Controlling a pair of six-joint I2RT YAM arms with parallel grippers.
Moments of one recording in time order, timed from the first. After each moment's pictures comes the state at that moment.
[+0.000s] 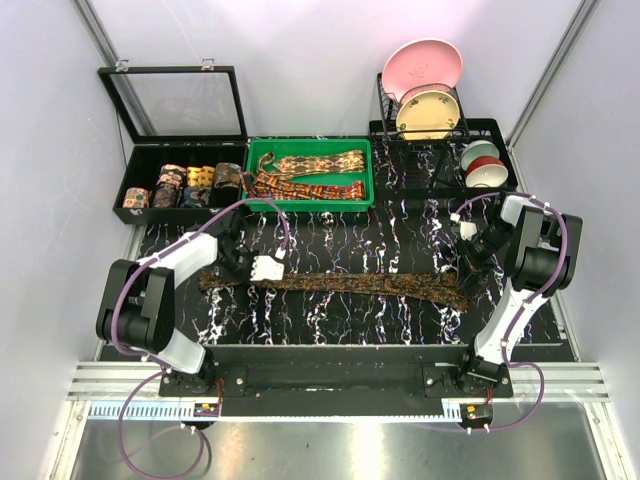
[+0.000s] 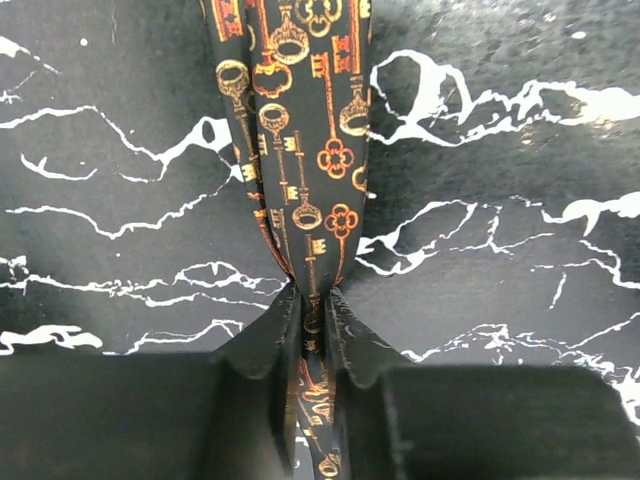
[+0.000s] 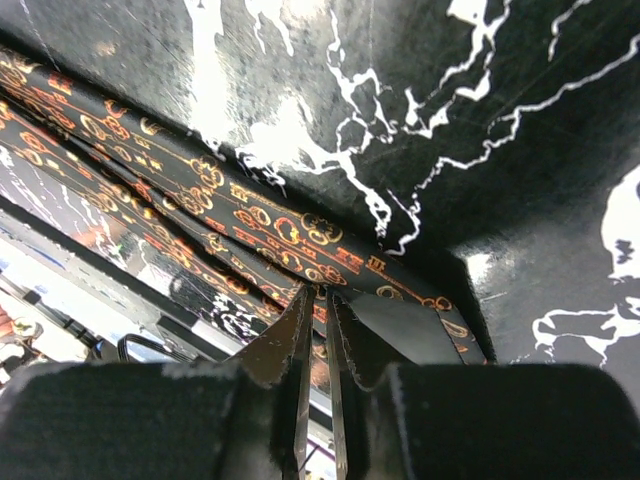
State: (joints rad) left arm -0.21 1.53 0.83 -0.71 0.35 1.44; right arm -0.28 1.99 1.25 -1.12 -0.37 -0.58
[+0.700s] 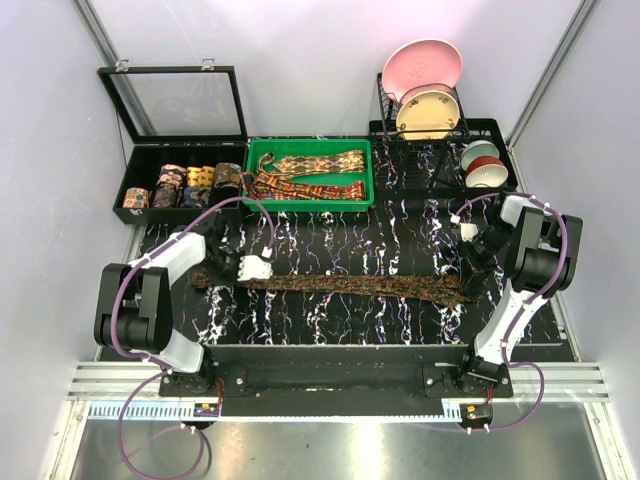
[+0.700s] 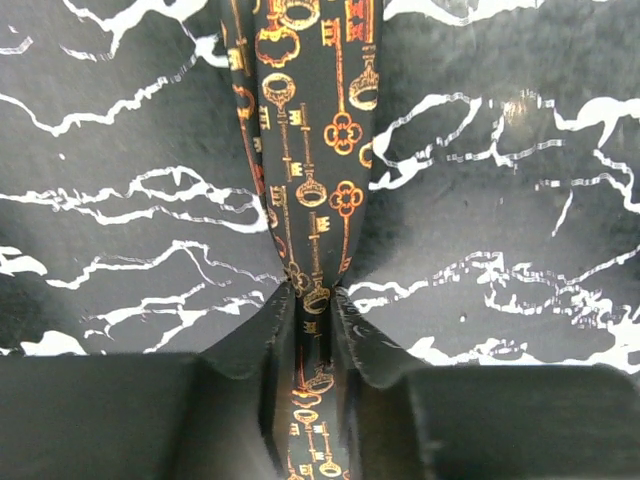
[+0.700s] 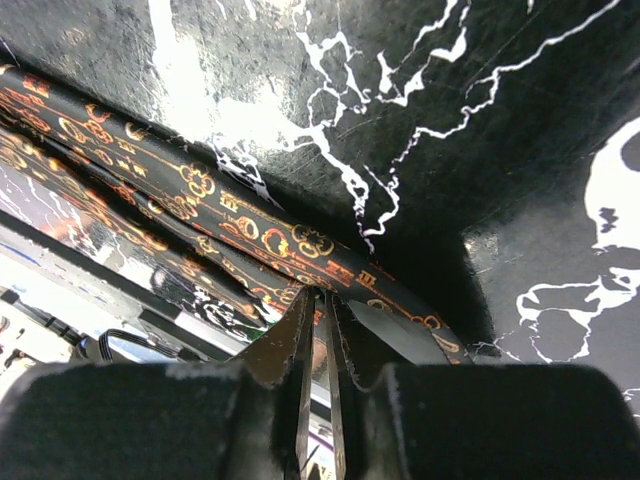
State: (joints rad) left arm -0.09 1.51 0.82 -0.76 0.33 1.50; right arm -0.28 1.98 1.24 -1.12 -0.30 -0.58
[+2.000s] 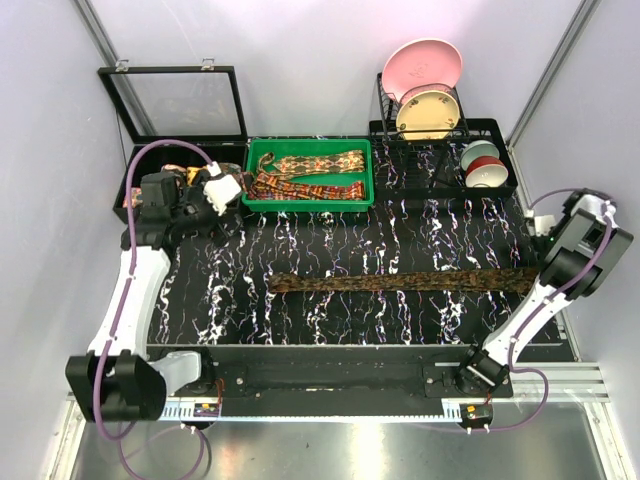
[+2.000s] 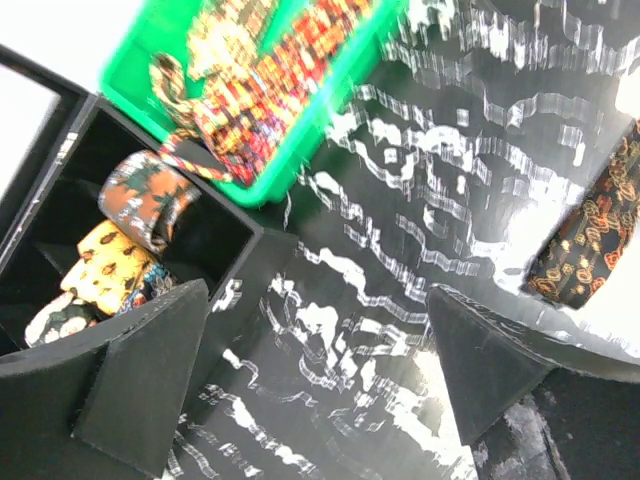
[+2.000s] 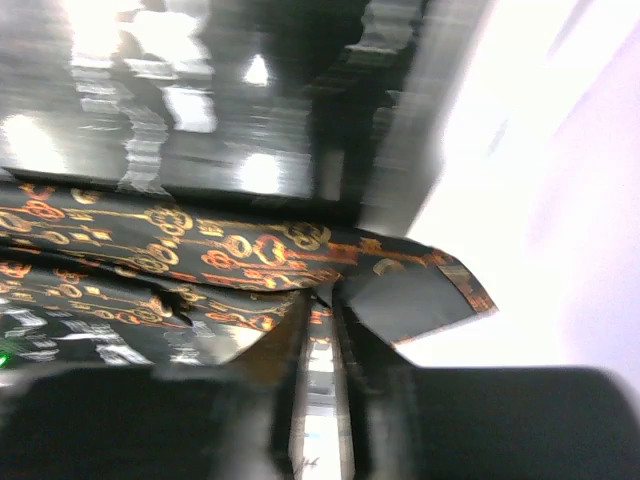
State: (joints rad) left arm 0.03 1.16 1.06 -0.57 0.62 0.84; right arm -0.65 2.13 1.57 -1.09 0.03 -0.82
